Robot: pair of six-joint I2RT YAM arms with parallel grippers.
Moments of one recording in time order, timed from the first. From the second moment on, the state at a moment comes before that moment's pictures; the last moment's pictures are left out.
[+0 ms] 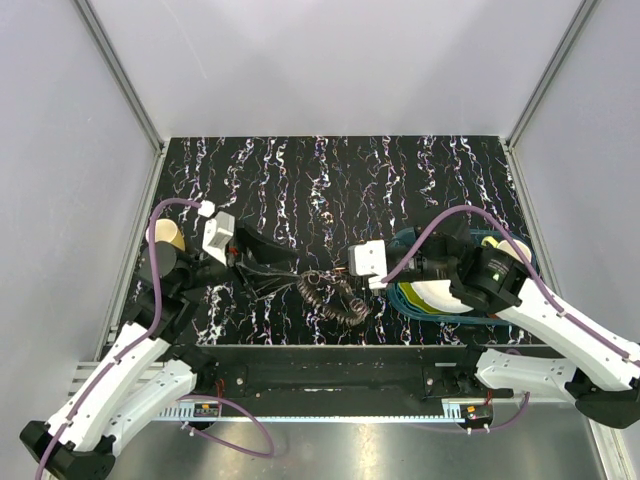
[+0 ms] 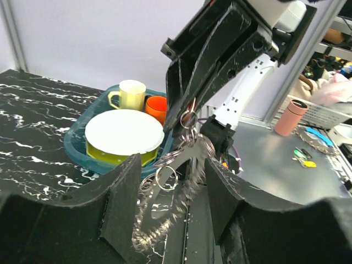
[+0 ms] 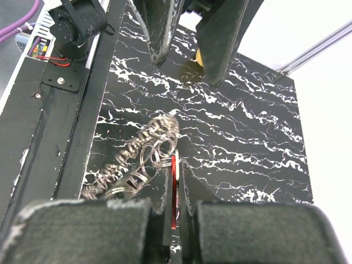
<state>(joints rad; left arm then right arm) -0.52 0.64 0.72 0.19 0.88 -0.40 0.96 1.01 1.22 -0.52 -0.49 -0.65</state>
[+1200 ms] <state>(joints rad) -0.66 0.77 0.72 0.27 0.86 -0.34 0.96 0.99 1.19 -0.41 -0.51 -0.67</state>
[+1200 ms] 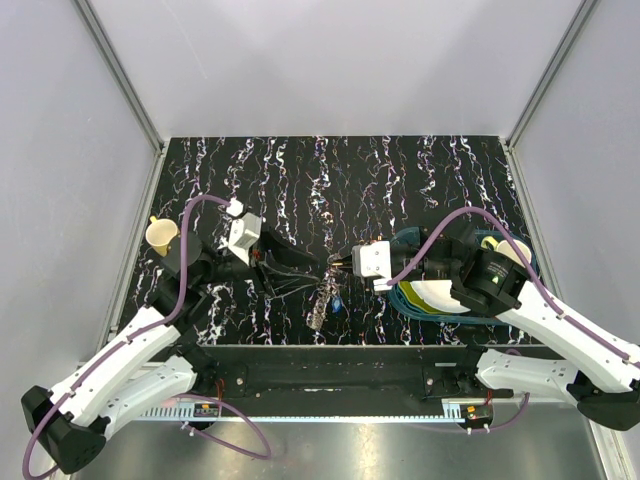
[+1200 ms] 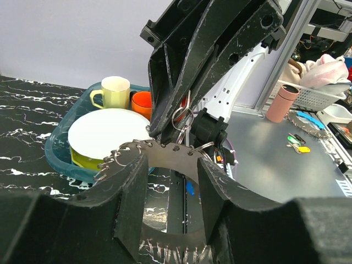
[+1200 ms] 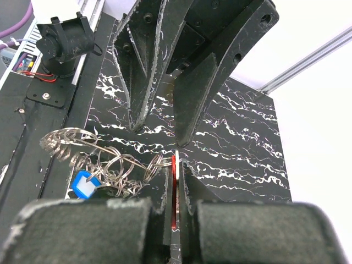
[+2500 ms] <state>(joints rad) -0.74 0.81 0.72 0.36 0.86 -0.41 0.96 0.97 1.14 -0.31 -0.48 -0.65</state>
